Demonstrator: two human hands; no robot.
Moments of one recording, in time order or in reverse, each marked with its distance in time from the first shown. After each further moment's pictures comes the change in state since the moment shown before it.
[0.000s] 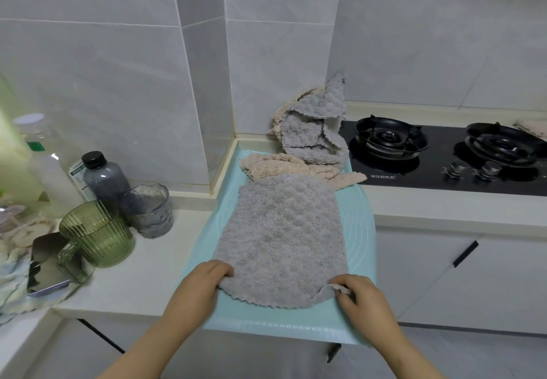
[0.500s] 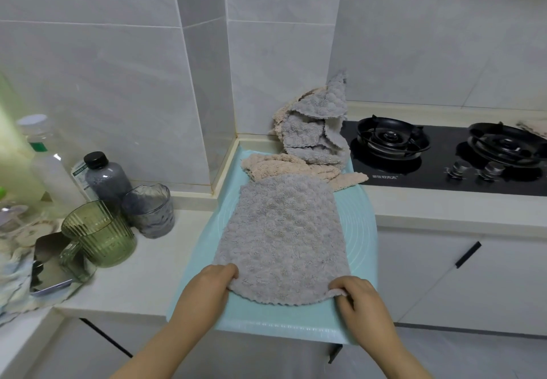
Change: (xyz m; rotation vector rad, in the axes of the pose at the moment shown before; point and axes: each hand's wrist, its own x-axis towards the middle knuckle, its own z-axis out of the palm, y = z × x) left_hand 0.002 0.012 0.006 0.110 -0.023 -0.014; right_hand 0.000 0.014 0.018 -0.077 0.099 -0.088
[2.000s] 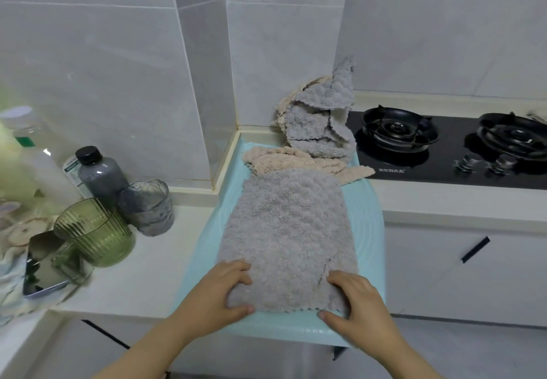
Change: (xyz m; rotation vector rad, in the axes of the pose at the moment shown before) left_hand -0.001 -0.010 0.005 -0.274 -0.152 0.184; right_hand 0.004 -0.007 0.002 -0.047 -0.131 -0.080
